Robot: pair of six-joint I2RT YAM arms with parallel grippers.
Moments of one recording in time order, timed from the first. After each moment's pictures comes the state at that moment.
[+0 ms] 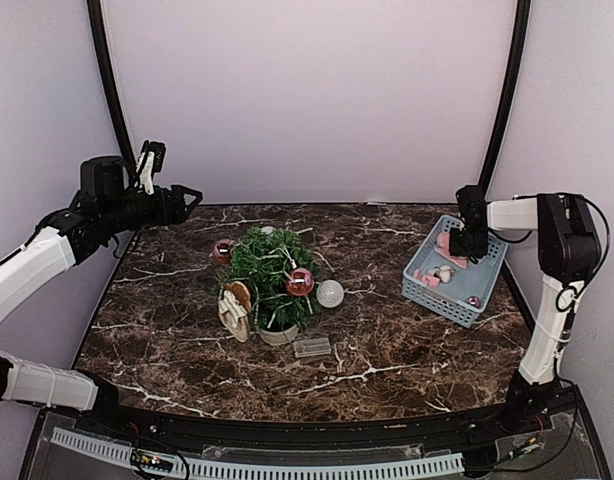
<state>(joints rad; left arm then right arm) -0.28 1.14 1.01 -0.19 0.22 -0.15 0.07 1.96 1.33 -0.42 0.27 0.24</state>
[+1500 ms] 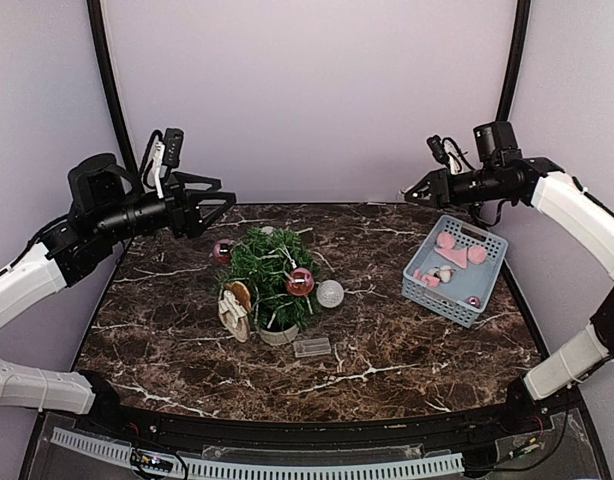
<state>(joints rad) -0.54 1.03 0.98 -0.01 0.47 -0.14 0.26 1.44 1.40 -0.66 -0.55 0.18</state>
